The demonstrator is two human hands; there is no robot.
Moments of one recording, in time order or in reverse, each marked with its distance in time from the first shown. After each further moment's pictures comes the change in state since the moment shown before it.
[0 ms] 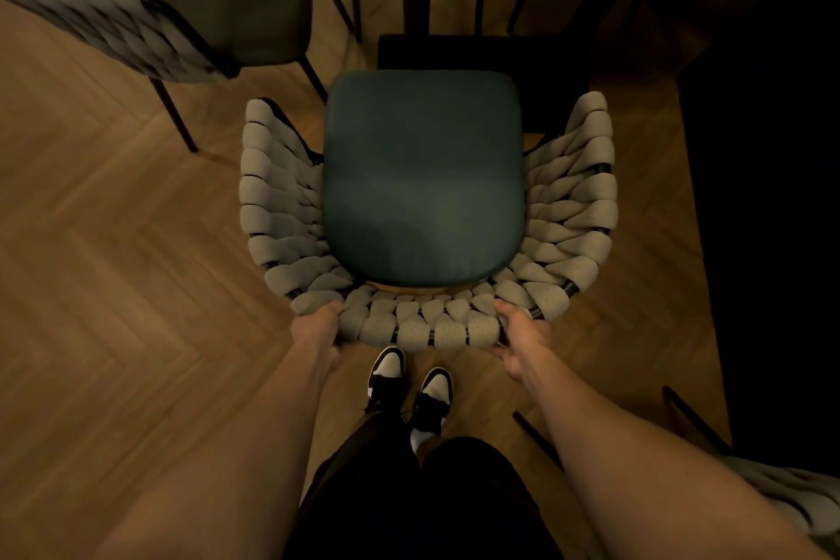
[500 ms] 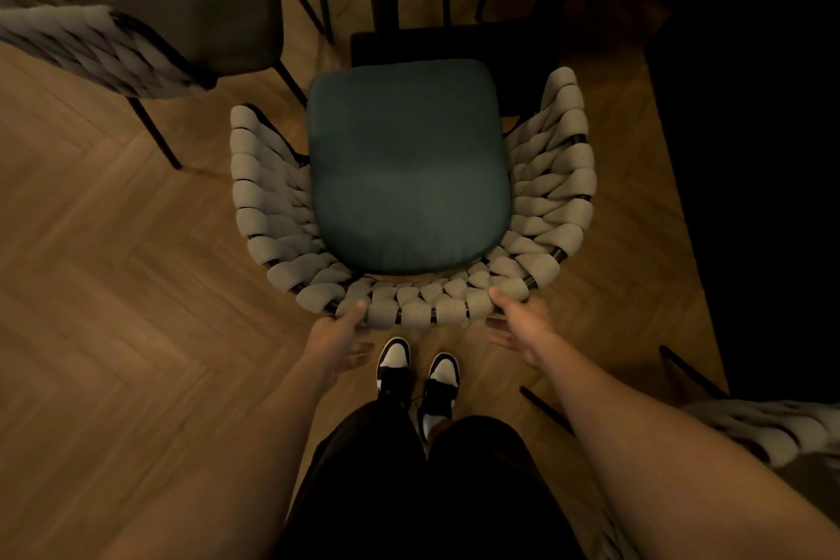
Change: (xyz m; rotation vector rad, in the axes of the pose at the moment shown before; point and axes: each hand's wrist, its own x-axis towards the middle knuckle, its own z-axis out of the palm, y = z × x) left_hand -0.040 -0.012 -0.027 0.517 -0.274 0.101; right_hand -0.025 0.013 -0.022 -0.248 -0.066 -0.124
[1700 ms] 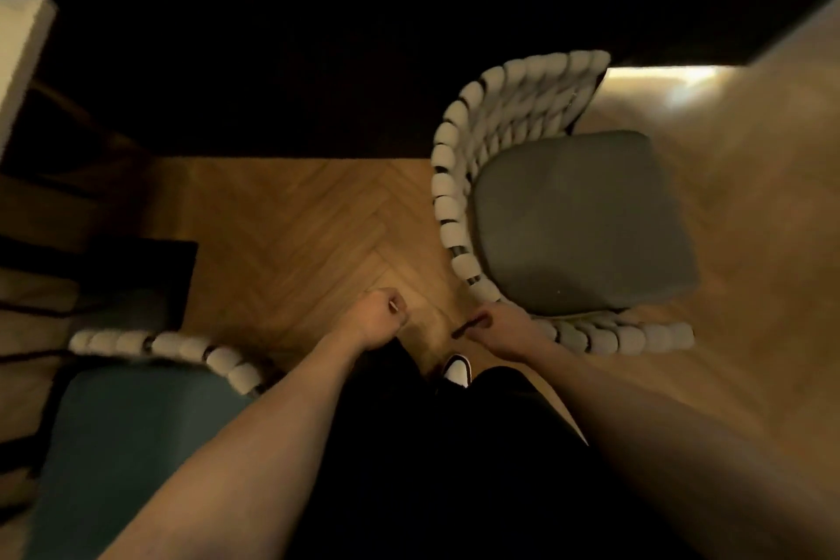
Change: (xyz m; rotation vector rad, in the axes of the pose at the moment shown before) left_hand -0.142 -0.040 0.422 2.199 -0.905 0.996; right_hand -0.112 0.184 -0.249 0.184 0.427 0.031
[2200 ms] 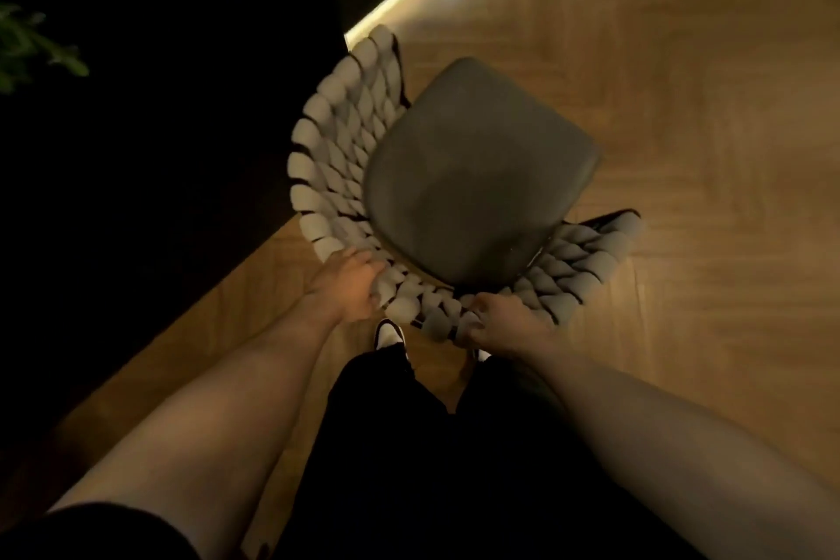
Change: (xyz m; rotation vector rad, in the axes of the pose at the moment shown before) left_hand 0.197 0.147 -0.099 1.170 -0.283 0.744; right_hand 0.041 0.003 -0.037 0.387 0.252 0.330
